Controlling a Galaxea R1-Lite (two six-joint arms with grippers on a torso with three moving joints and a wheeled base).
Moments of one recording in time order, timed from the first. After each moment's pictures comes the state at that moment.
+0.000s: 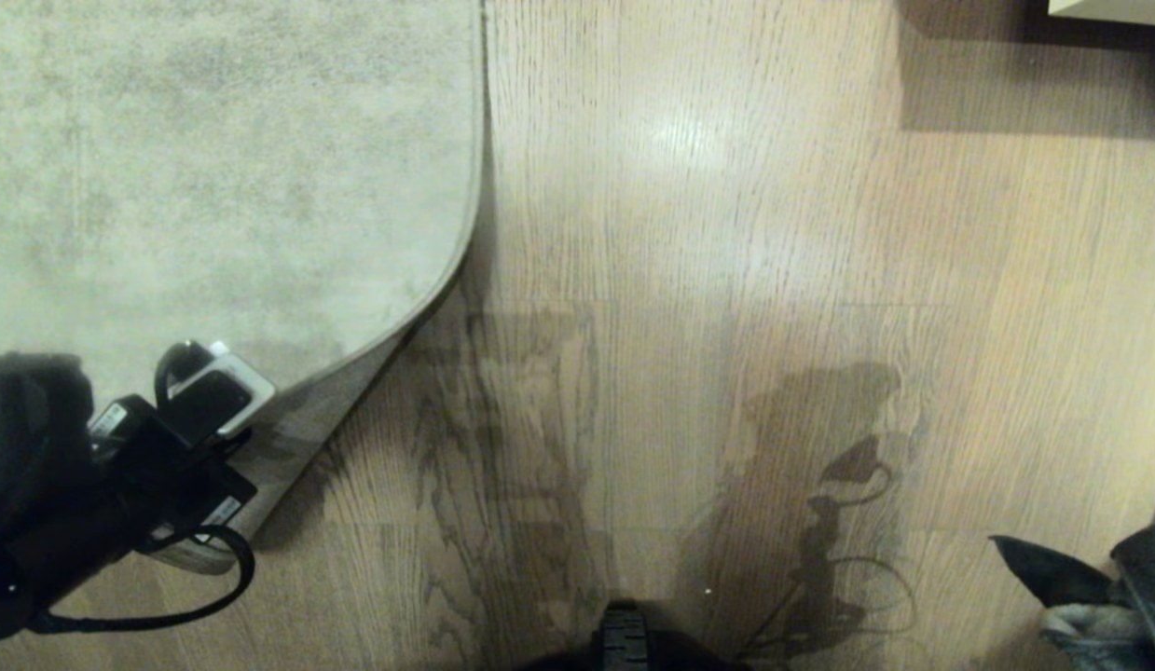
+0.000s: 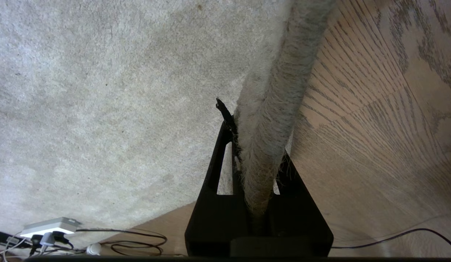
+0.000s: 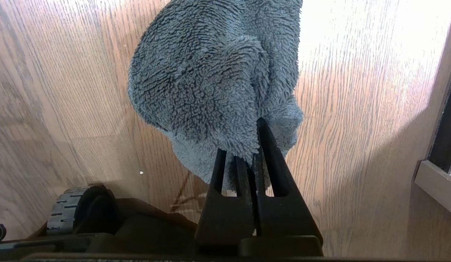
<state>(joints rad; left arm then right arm) -0.11 1.37 -0.43 -0.54 0.22 0.73 0.00 0.00 0.00 -0.02 -0.06 0.09</state>
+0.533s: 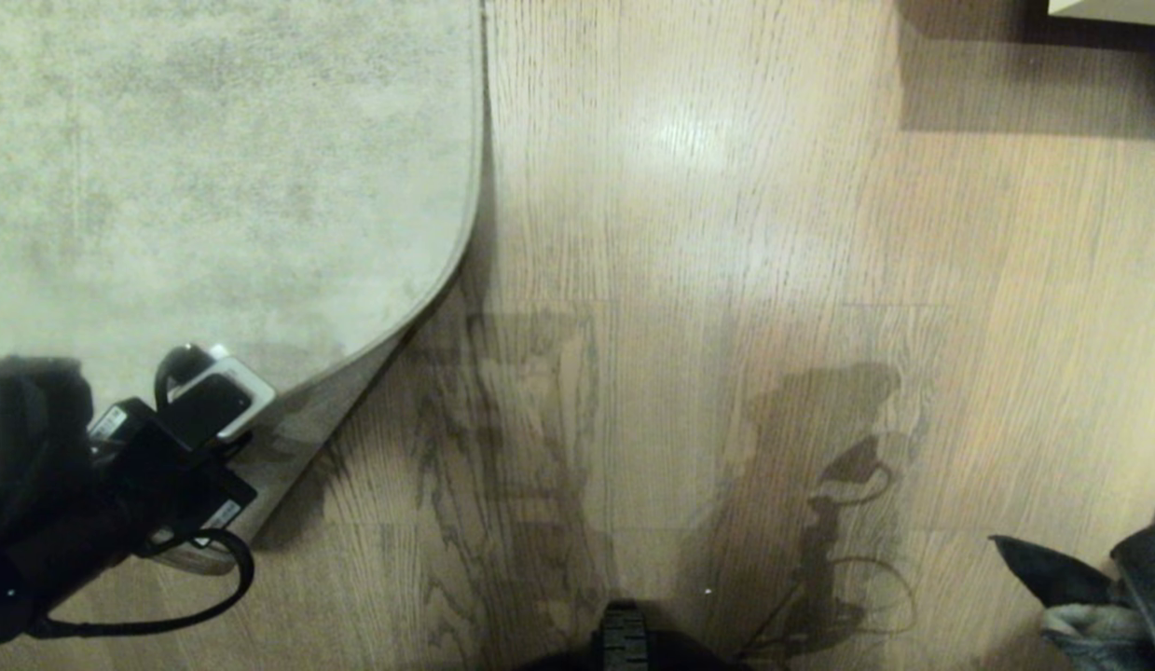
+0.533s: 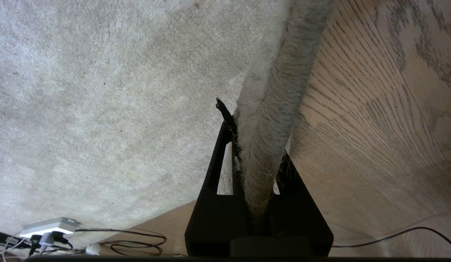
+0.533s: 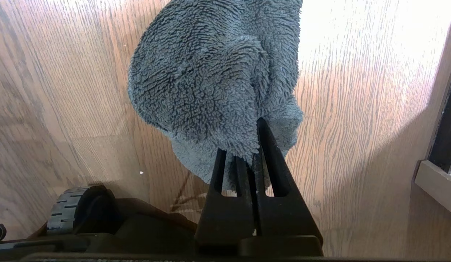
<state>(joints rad) -0.12 1.37 -0.43 -0.54 0.22 0.73 0.00 0.00 0.00 -0.02 -0.05 0.09</state>
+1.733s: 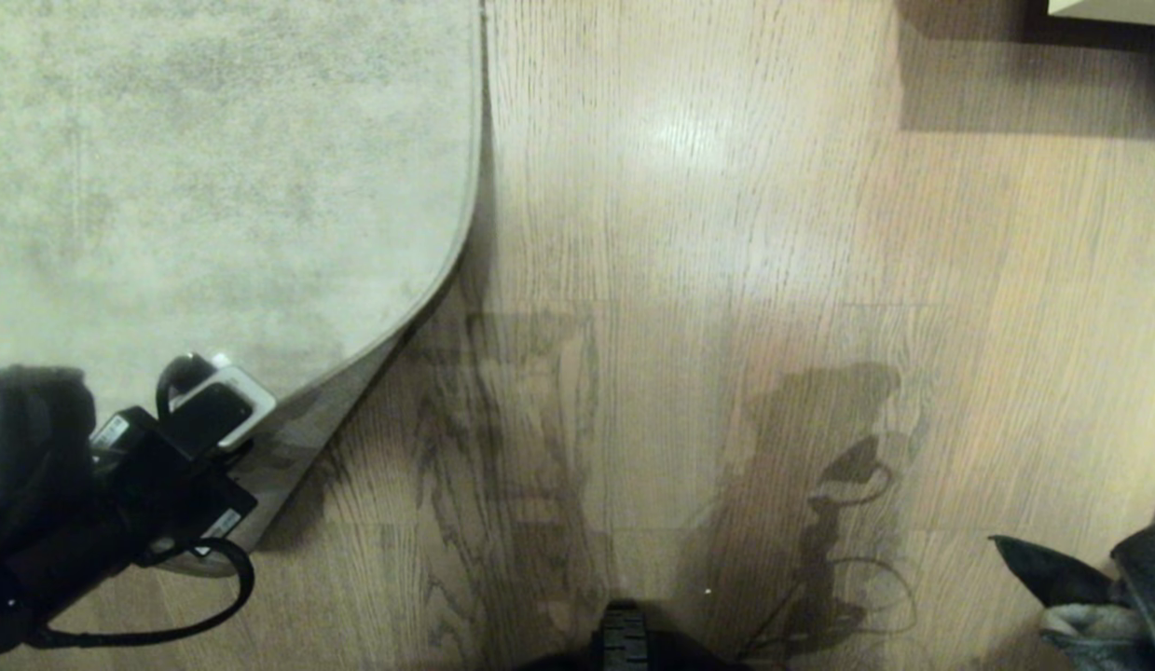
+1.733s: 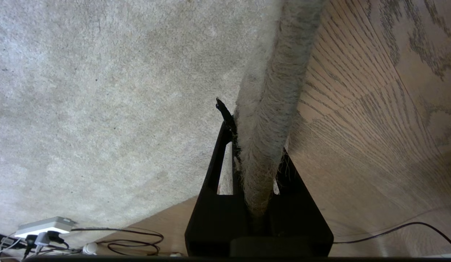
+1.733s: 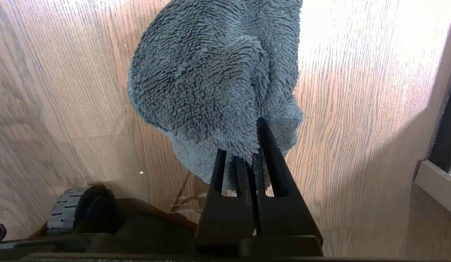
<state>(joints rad) -0.12 1.37 -0.41 -0.54 0.22 0.73 0.00 0.00 0.00 -0.02 -0.05 0.09</state>
